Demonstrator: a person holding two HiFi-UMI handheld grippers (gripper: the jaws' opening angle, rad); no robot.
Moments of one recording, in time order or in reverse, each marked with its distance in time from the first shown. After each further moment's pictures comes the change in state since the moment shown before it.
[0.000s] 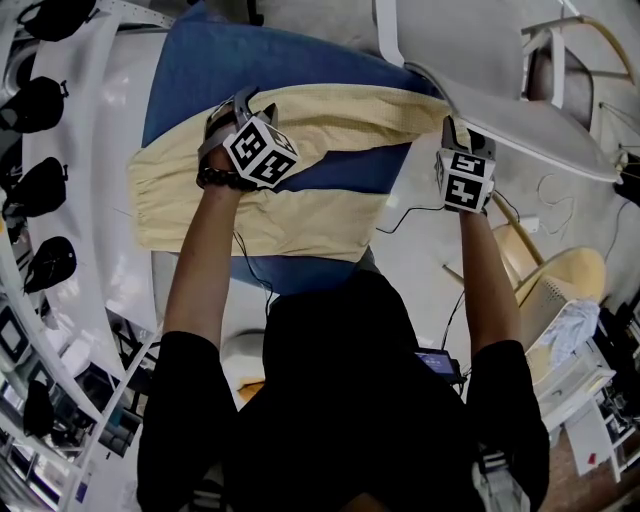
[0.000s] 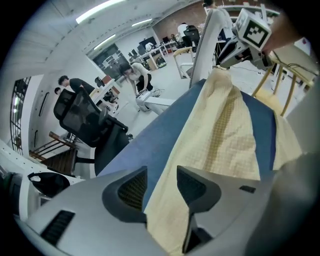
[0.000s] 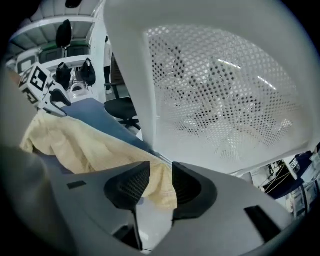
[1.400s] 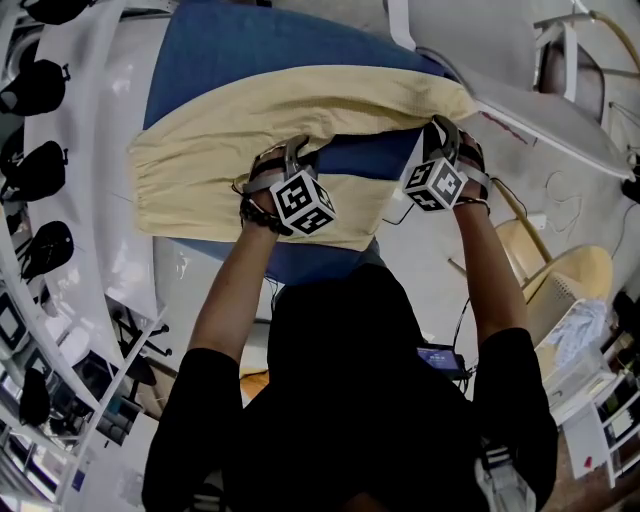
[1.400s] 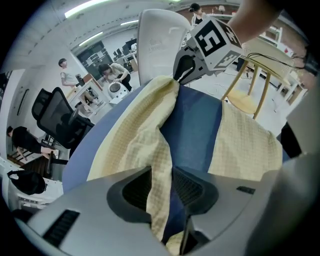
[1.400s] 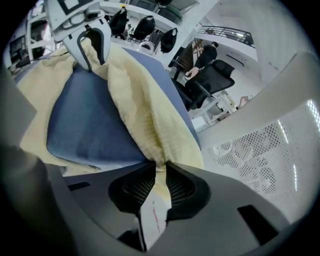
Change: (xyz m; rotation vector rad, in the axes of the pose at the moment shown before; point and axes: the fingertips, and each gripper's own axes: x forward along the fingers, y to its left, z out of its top) left arm -0.031 -0.168 -0.017 0.071 -0.030 -0.216; right arm 0.010 0.085 -0.060 -0.791 0.058 0.096
